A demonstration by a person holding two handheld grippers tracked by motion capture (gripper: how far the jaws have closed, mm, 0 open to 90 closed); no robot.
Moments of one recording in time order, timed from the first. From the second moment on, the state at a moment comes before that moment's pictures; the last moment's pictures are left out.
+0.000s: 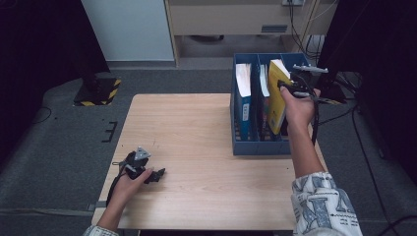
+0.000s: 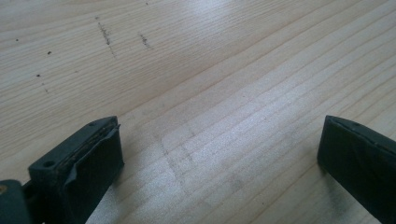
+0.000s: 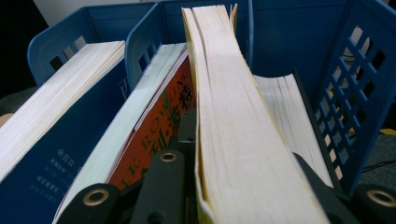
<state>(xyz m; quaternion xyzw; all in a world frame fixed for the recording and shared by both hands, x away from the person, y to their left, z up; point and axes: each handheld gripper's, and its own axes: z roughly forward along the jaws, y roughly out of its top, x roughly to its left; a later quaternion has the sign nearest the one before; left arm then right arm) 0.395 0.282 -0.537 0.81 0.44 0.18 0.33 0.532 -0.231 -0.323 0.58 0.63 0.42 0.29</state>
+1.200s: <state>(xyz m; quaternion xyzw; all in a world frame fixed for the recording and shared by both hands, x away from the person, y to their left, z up) 0.396 0.282 -0.537 0.81 0.44 0.18 0.33 0.543 -0.220 -0.354 0.59 0.64 0.40 0.29</state>
